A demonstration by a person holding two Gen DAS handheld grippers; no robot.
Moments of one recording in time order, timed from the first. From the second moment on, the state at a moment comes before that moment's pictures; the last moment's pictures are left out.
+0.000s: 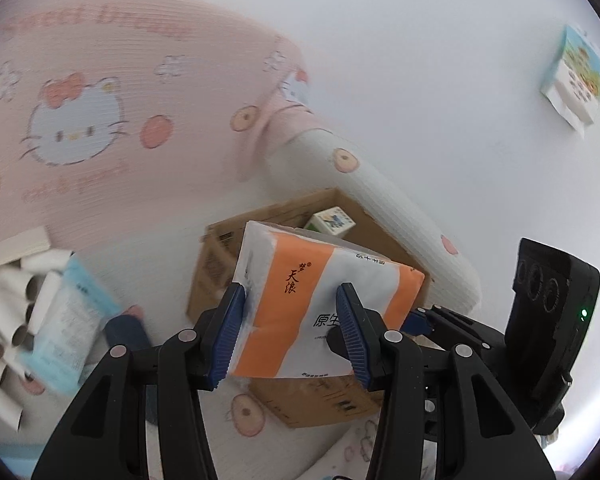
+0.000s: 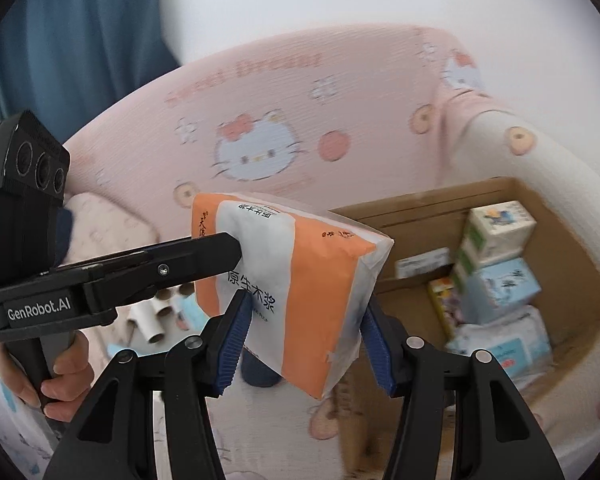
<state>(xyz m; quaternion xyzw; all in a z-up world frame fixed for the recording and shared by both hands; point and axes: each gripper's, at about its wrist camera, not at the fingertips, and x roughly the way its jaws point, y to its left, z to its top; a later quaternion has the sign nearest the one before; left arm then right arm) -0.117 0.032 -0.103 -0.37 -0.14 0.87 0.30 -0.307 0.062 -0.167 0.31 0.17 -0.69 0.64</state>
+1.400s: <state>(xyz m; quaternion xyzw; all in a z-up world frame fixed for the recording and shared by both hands) -0.206 0.203 -0.156 -0.52 -0.12 0.78 0.33 -0.469 0.047 -0.191 0.44 0.27 -0.63 0.58</state>
